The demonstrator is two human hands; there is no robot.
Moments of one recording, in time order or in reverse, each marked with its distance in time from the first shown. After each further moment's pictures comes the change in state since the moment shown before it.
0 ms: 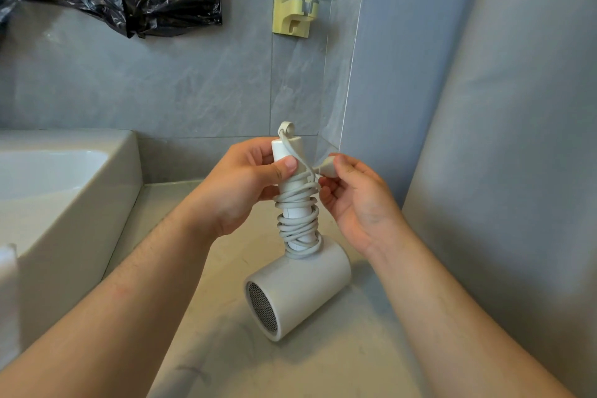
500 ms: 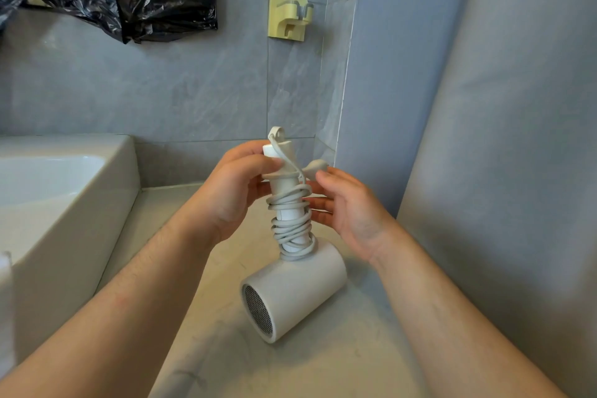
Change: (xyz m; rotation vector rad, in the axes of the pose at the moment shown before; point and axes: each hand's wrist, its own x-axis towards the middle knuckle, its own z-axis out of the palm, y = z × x) left_hand 0.001 0.001 0.004 -0.083 0.071 -0.015; right_hand 0.000 0.001 -0.013 -0.375 -0.203 0.094
